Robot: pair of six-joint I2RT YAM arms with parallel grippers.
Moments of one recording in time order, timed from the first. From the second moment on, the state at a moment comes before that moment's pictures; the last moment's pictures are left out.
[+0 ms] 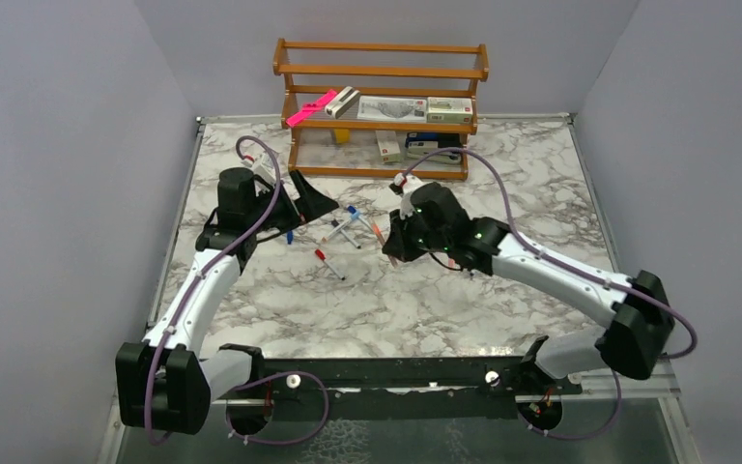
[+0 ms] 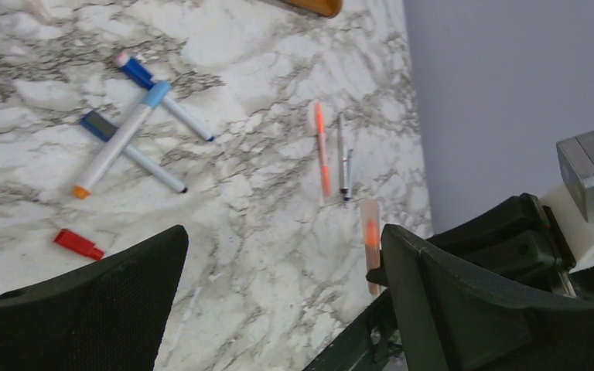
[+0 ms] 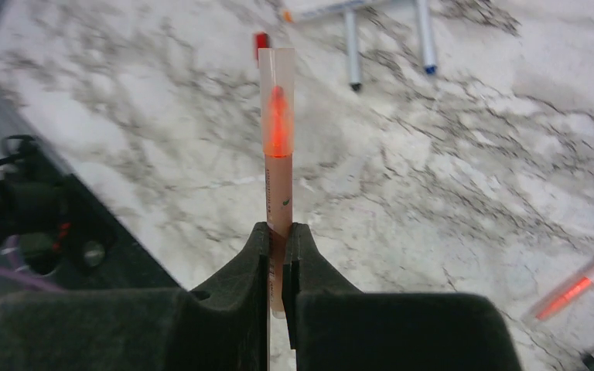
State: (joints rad) left arm -0.13 1.13 0.82 -0.18 0.58 -0.68; right arm 0.86 1.45 1.10 -0.39 -0.01 0.35
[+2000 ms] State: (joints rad) left arm -0.57 1.12 0.76 0.21 0.43 -0.98; right arm 0.72 1.21 0.94 -0.06 -0.43 0.57
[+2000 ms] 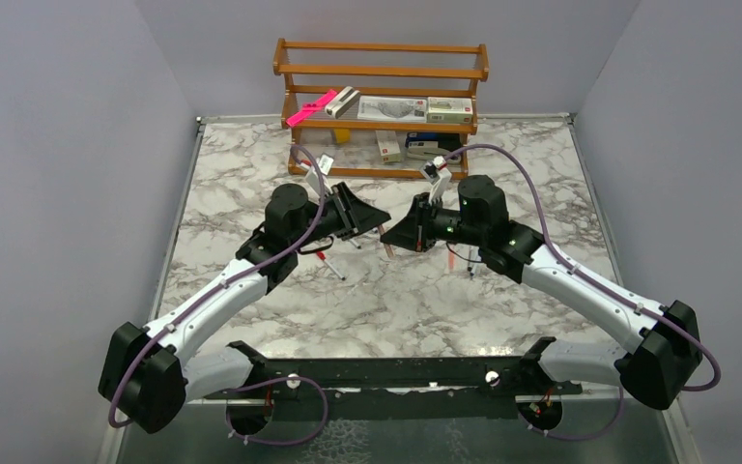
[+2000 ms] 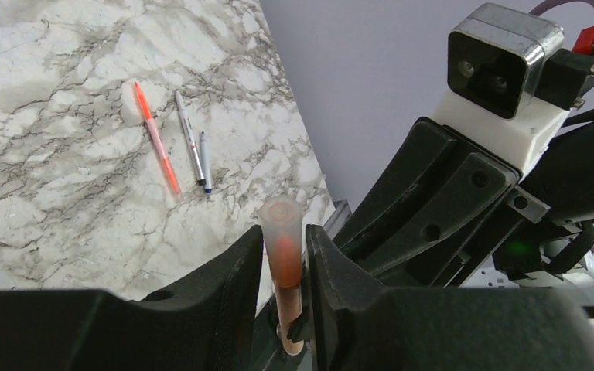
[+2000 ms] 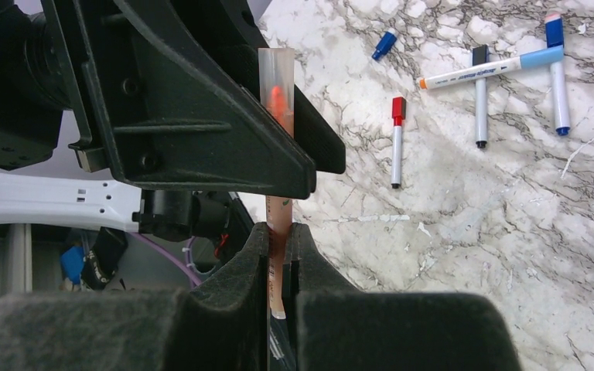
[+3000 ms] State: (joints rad) left arm -0.60 1.18 0.78 0.20 0.39 -0.98; right arm 0.72 1.30 0.97 -0.12 -0.43 0.55
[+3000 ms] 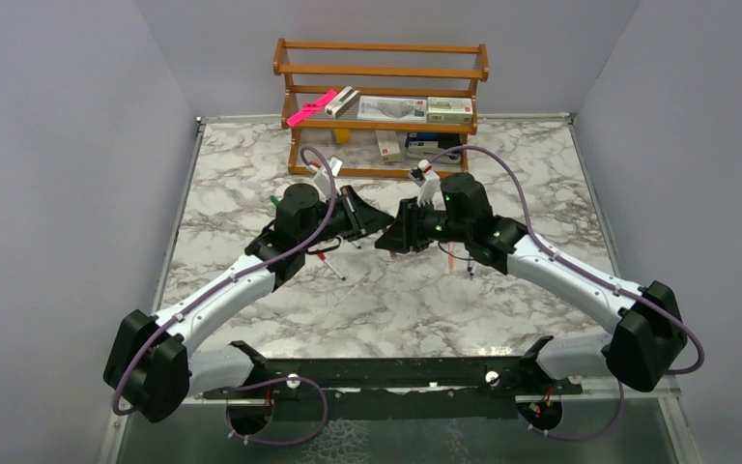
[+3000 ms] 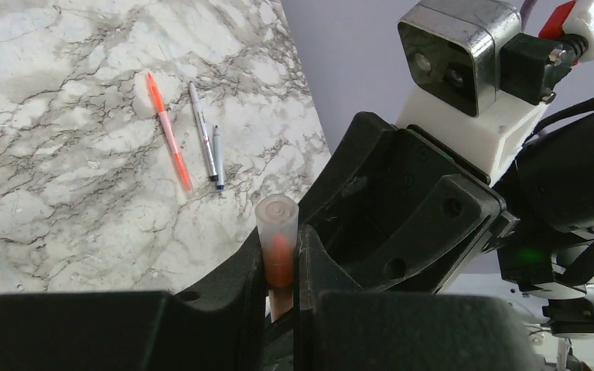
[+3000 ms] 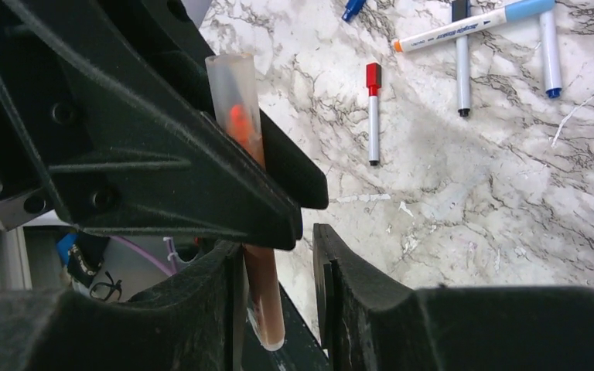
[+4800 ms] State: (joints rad) left arm -0.32 1.21 0.87 -0.14 0.22 -0.66; right arm 0.54 1.72 1.00 -0.31 0.19 0.44
